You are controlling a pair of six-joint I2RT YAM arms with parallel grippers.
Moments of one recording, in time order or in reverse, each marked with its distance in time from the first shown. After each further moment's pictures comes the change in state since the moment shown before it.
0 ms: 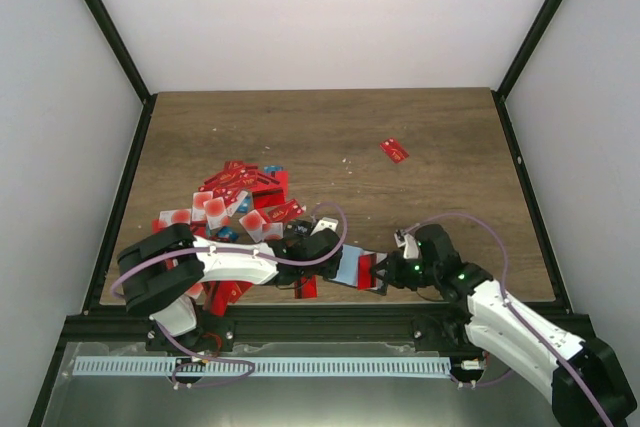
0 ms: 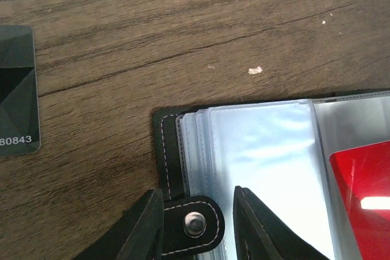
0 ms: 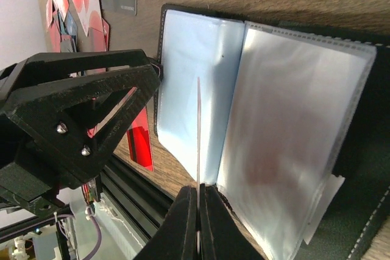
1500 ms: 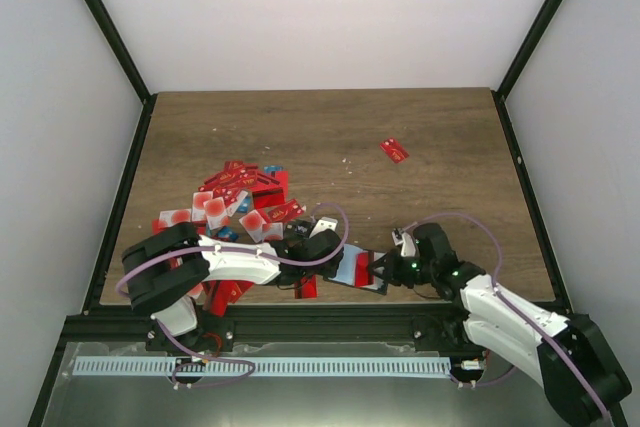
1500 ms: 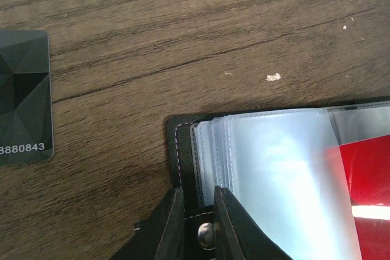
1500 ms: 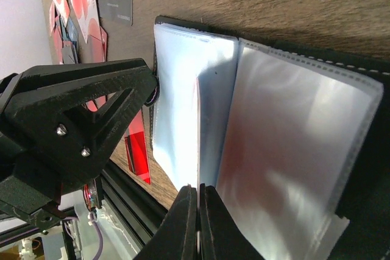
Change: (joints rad) left arm 0.000 0.026 0.002 0.009 -0.032 -0.002; right arm -0.030 0.116 -0.037 0.167 -0.032 0.000
